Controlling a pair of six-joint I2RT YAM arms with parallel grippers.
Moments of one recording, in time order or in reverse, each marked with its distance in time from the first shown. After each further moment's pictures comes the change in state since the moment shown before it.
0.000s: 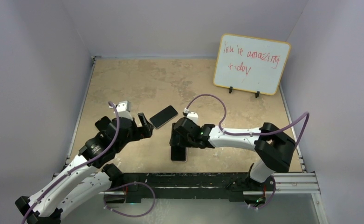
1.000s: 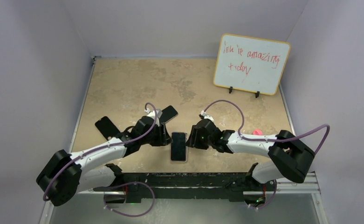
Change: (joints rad) left arm 0.000 0.473 -0.238 0.585 0.440 -0.008; right arm -0.153 -0.207 -0.332 0.232 -0.166 -0.069
